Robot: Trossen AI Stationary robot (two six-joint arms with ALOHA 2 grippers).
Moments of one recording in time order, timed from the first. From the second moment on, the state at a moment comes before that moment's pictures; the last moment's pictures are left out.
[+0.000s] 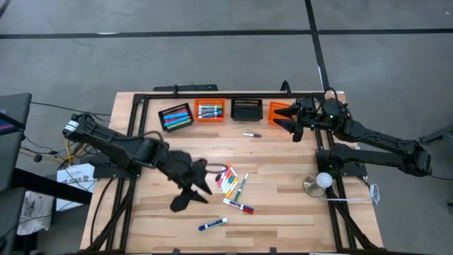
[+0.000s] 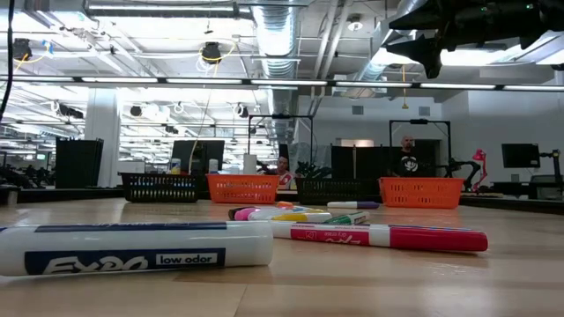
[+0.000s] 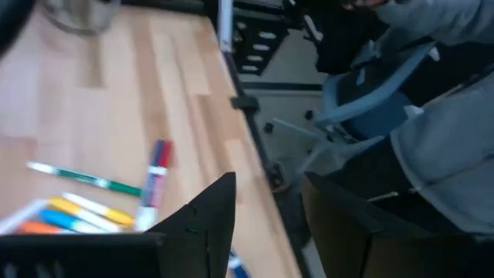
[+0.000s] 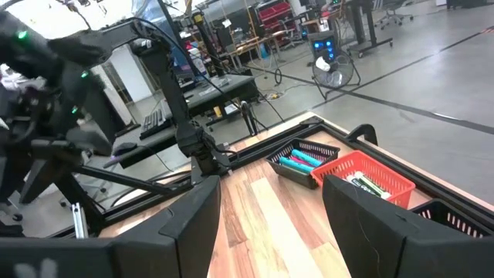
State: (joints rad) left arm -0.41 1.41 1.29 -0.47 0.18 -0.29; right arm -0.47 0.67 0.51 0.10 -0.31 0.29
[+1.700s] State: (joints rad) left arm -0.51 0.66 0.48 -0.06 -0.06 -0.48; right arm 0.28 1.53 1.20 0.02 -0.10 0.15
